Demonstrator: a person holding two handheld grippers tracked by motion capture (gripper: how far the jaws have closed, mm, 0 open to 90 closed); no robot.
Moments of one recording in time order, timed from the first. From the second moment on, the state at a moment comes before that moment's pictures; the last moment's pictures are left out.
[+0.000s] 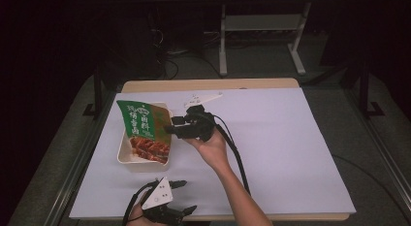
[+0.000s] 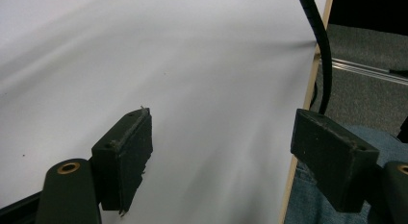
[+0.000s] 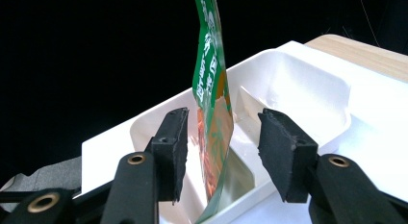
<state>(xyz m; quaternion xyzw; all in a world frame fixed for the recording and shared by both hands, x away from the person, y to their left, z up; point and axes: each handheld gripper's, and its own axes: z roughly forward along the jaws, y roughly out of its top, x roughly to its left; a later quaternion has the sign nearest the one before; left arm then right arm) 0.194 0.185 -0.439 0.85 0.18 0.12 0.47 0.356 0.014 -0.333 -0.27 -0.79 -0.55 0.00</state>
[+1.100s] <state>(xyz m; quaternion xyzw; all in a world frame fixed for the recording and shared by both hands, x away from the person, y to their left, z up) 0.197 0.185 -0.440 0.85 0.20 0.11 0.47 0.336 -0.057 -0.340 -0.27 -0.80 -0.54 0.01</state>
